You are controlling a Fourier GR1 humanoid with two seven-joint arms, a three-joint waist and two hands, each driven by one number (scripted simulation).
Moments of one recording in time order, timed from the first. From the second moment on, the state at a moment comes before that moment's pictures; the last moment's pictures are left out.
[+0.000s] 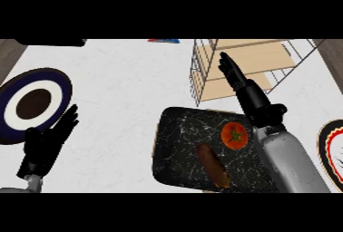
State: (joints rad) left arm 0.00 0.46 -0.16 -1.48 0.20 0.07 0.17; right arm -0.42 -0.19 0.21 -1.37 -0.10 0.00 -0.10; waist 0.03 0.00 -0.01
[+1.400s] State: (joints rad) left arm -0.03 0.32 -0.07 -1.37 0.30 0.12 0.24; right arm 0.65 -0.30 0.12 -2.23 0.30 -0.40 0.08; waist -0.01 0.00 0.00
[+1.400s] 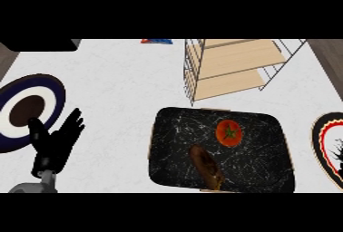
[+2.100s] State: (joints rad) left arm -0.06 0.30 -0.08 -1.36 0.27 0.11 0.26; right arm 0.30 -0.22 0.30 -2.27 0.81 -0.30 0.89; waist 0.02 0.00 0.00
